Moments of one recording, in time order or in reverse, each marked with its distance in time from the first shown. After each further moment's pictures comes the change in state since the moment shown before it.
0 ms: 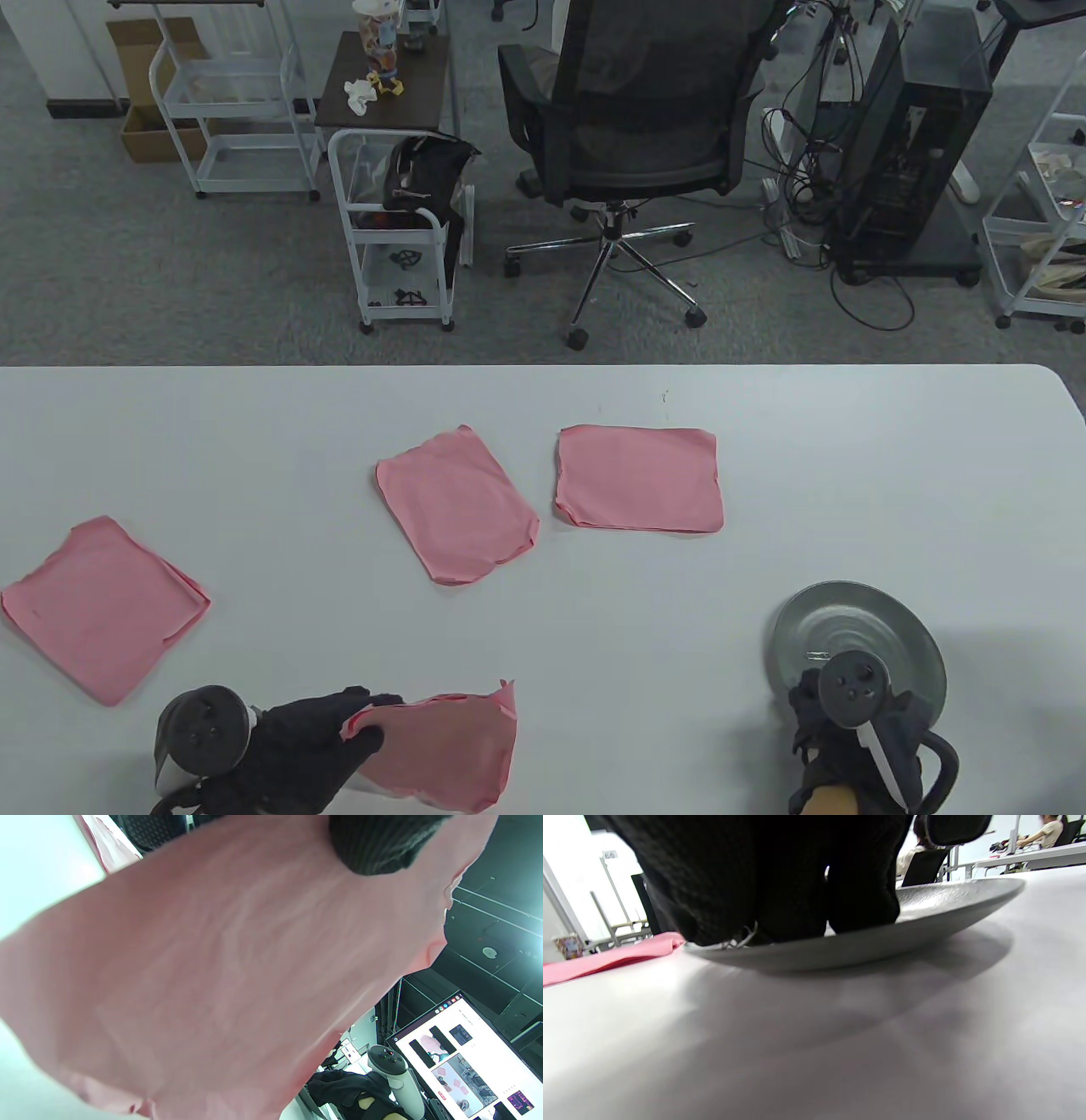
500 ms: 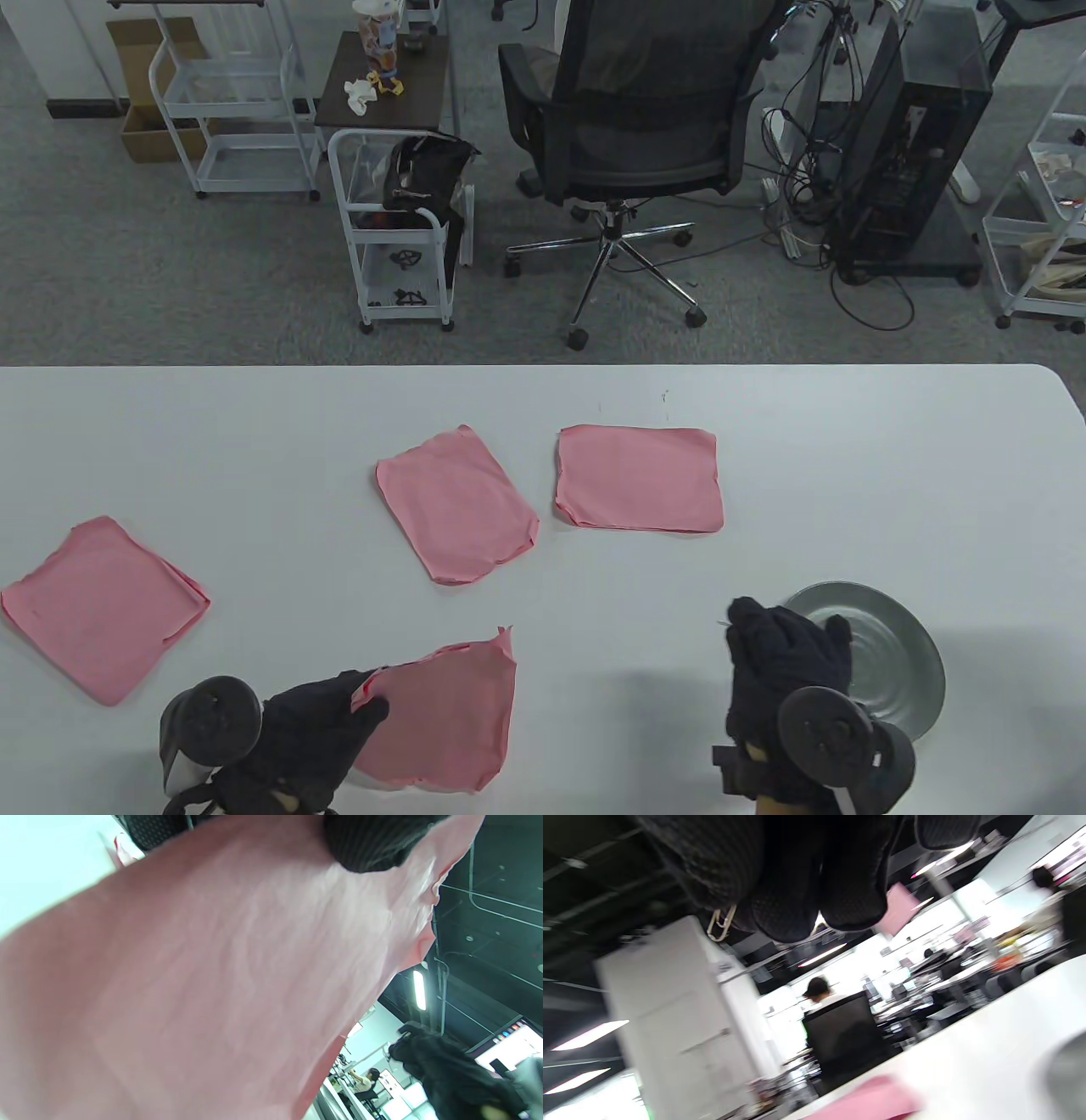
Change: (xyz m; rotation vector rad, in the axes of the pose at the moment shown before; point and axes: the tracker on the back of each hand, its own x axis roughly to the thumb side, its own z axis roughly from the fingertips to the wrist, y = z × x) left_hand -0.002 0.001 -0.011 0.111 0.134 -0.048; right_hand 0.109 -0.059 0.071 -0.302 -0.531 -0.449
